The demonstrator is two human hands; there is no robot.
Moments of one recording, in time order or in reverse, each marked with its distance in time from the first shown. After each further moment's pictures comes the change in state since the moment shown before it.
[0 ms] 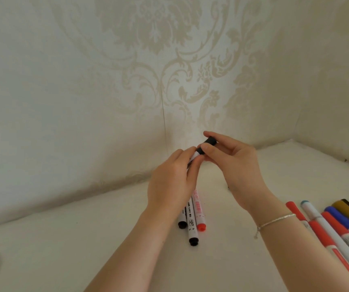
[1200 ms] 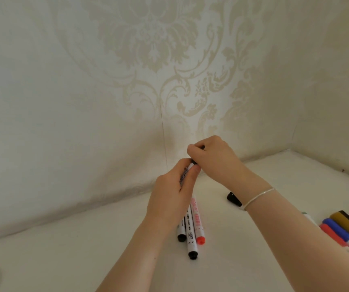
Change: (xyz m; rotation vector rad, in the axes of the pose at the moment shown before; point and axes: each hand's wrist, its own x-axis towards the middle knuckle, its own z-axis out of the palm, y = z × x) left_hand 0.001 0.007 -0.015 -0.321 -0.181 -0.223; right_hand 0.037 -0.025 0.024 -0.839 -0.163 -0.070
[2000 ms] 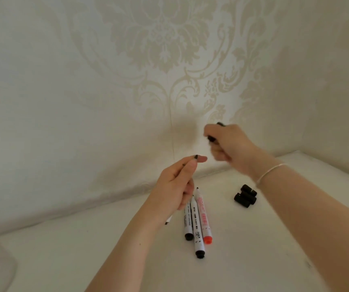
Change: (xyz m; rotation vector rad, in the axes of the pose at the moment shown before) left_hand 0.005 0.010 -0.023 -0.496 -0.186 -0.251; right_hand 0.023 -0.006 -0.018 0.421 -0.077 0.231
